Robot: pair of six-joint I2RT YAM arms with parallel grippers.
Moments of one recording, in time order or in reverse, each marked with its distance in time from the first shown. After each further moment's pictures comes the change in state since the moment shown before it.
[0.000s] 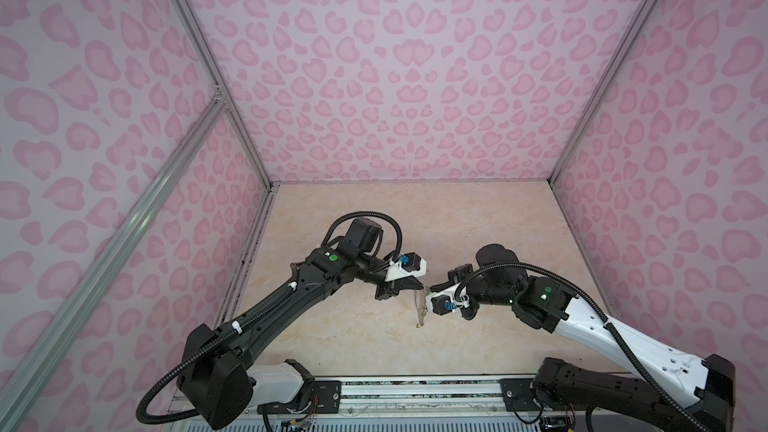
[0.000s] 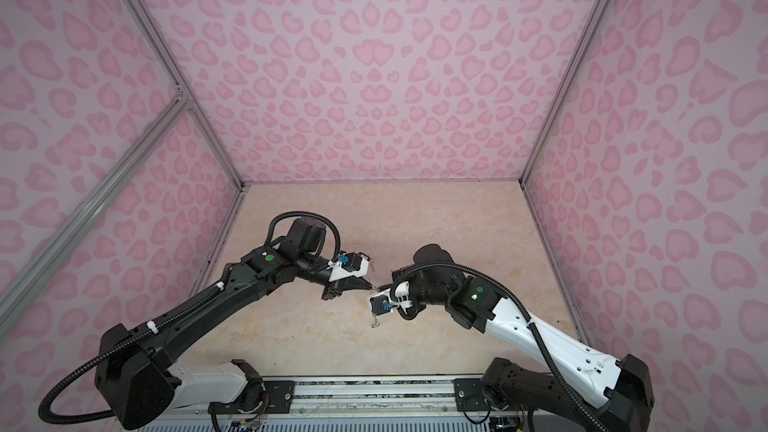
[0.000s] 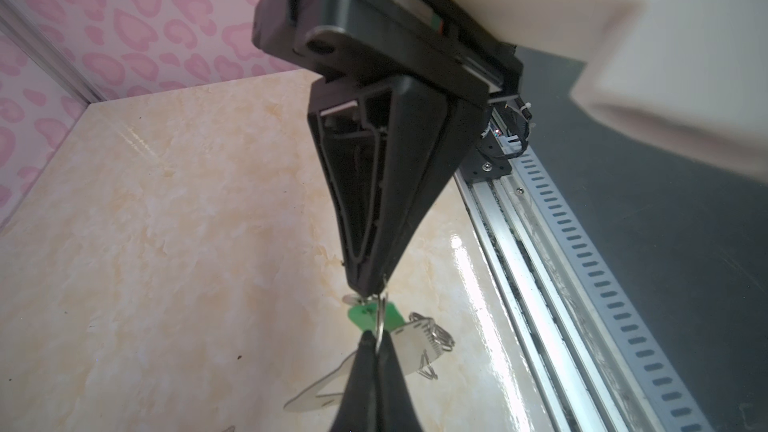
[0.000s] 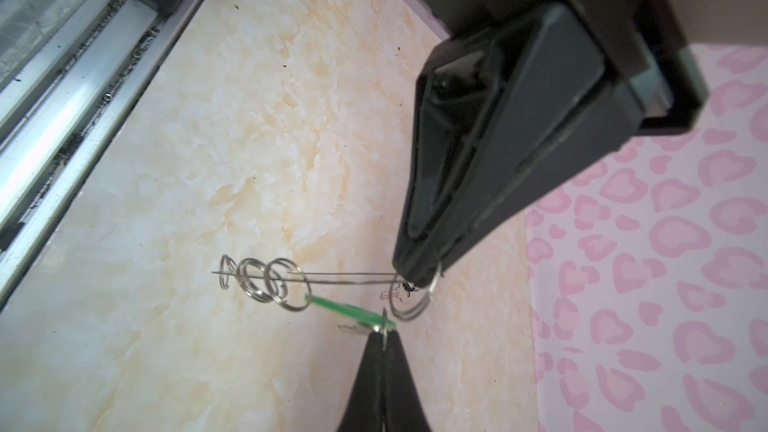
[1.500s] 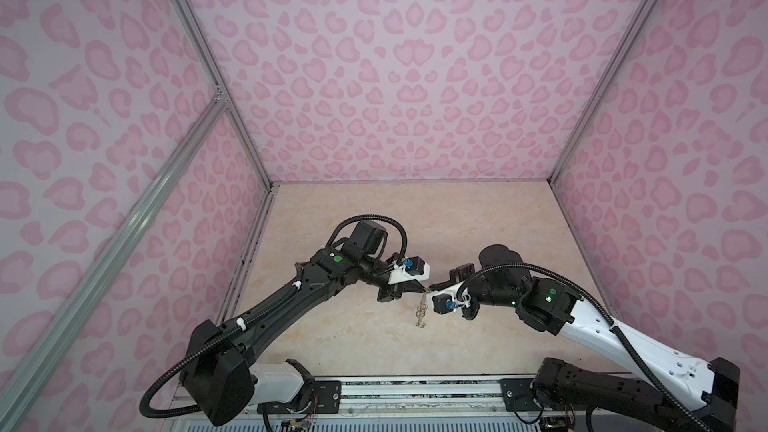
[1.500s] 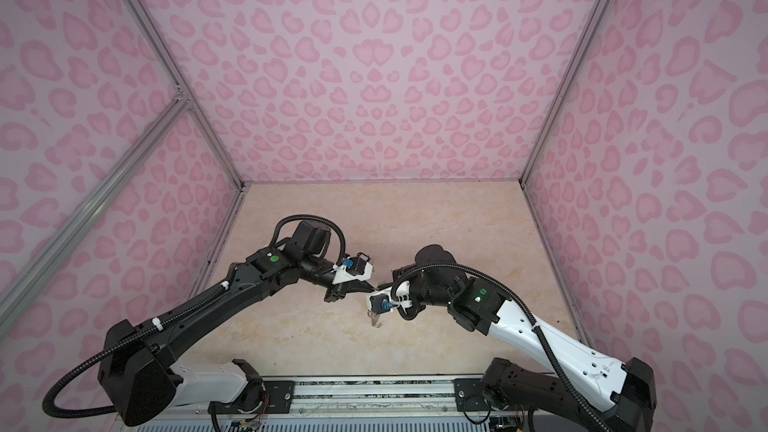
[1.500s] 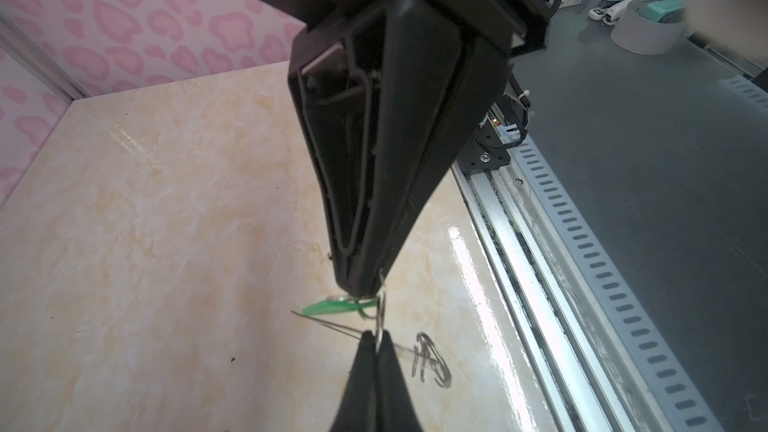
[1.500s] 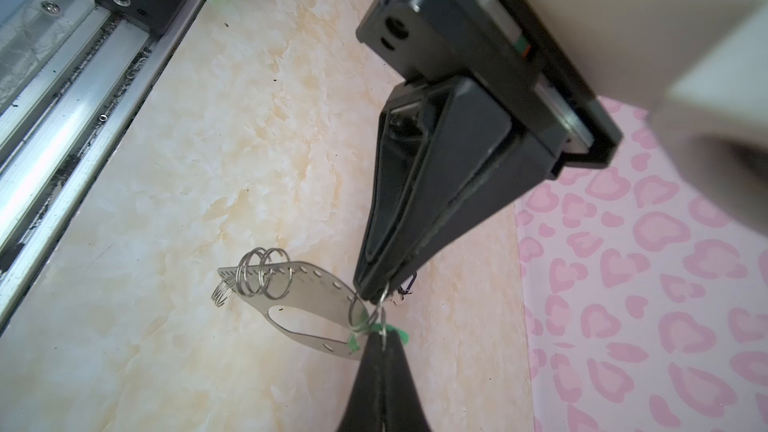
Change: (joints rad) left arm -0.032 0.019 -0.006 -0.009 -0.022 0.018; right arm 0.018 -0.025 0.012 0.010 0.025 0.044
